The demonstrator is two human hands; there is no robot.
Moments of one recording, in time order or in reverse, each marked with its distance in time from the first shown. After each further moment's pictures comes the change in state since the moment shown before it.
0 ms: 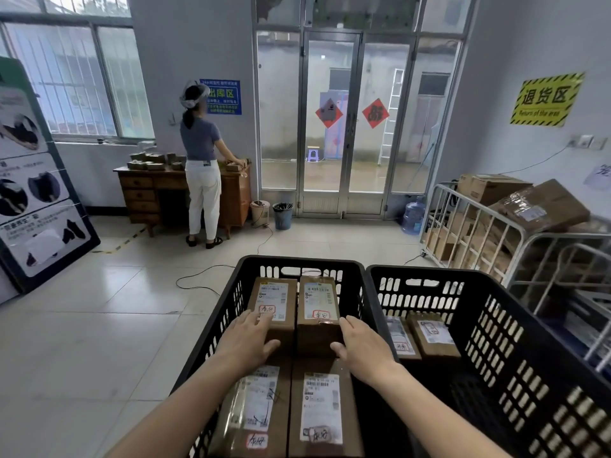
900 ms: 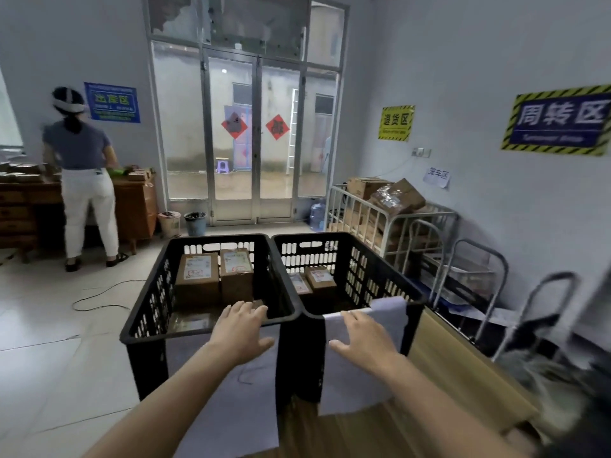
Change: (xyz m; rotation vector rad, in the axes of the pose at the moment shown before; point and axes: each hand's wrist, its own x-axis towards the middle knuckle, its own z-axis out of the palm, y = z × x) left_hand -0.208 0.117 -0.013 0.071 0.040 0.359; right_hand -0.304 -0.001 -0.067 -0.127 0.081 0.348
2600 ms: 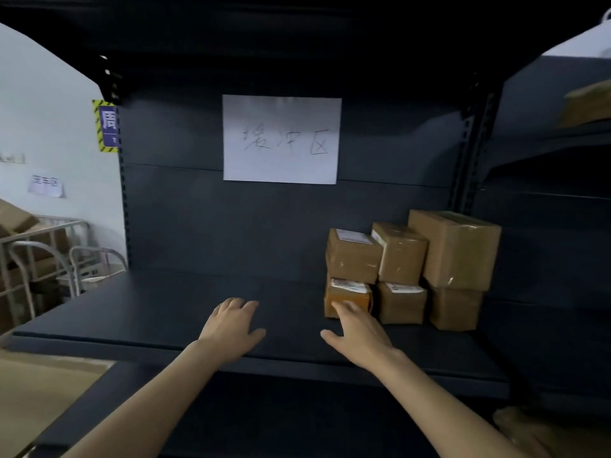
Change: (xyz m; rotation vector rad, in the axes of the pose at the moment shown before) left_hand -0.271 0.705 -0.051 -0.296 -0.002 1.079; right_hand -0.661 0.339 -0.235 -0.133 0.327 1.029
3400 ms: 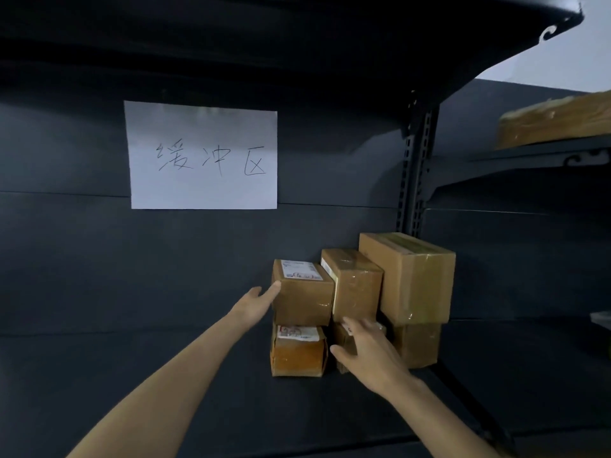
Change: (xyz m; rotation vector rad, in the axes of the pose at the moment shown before) left_hand 0.182 0.105 0.004 -0.878 -0.207 -0.130; right_hand 0.038 0.096 -0.036 0.059 0.216 0.206
